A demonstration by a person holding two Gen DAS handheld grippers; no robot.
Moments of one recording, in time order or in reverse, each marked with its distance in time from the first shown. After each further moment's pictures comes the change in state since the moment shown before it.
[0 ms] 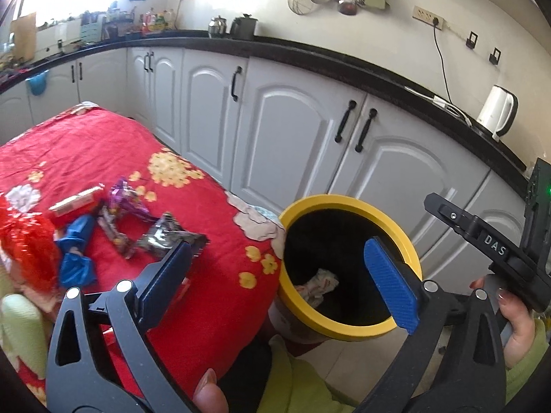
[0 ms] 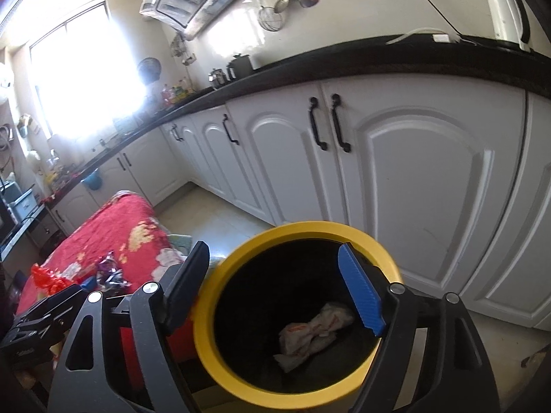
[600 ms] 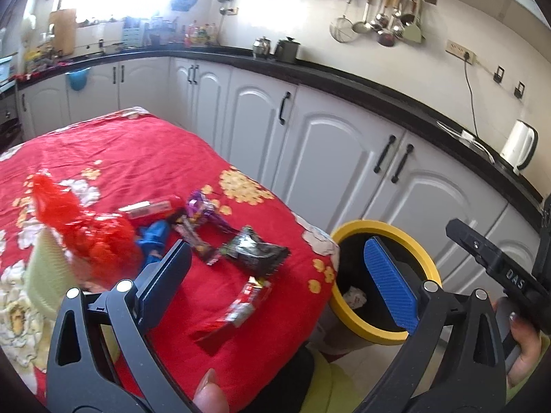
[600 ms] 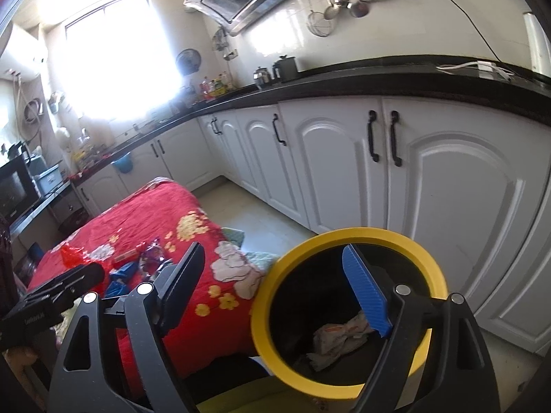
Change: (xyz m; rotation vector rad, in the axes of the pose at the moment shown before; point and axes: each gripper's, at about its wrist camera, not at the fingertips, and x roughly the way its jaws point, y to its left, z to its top) left arm -0.052 0.061 0.004 -0.094 -0.091 0.115; right arm -0.016 0.068 -0.002 -0.115 -0.002 0.106
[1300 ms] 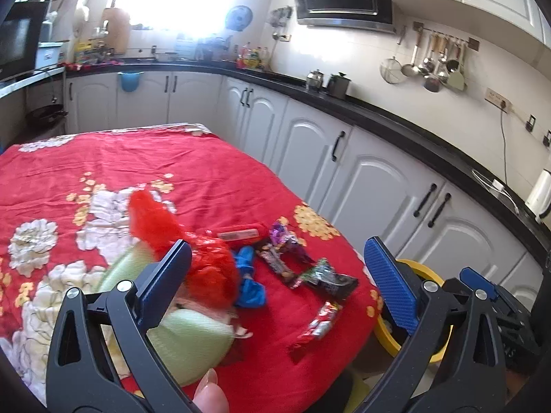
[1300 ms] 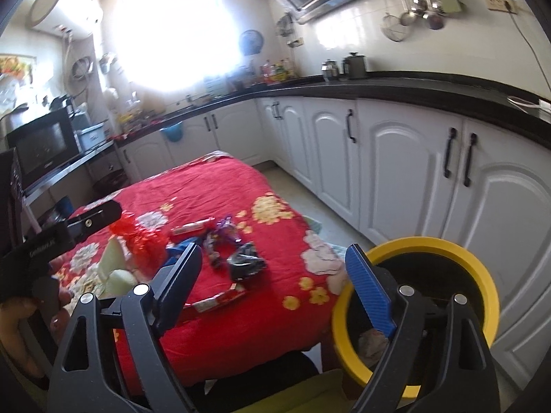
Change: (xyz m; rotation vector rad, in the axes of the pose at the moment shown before) left arm -0.047 0.073 0.015 -0.130 -0.113 0.137; right arm 0.013 0.100 -0.010 -0.188 0.047 0.171
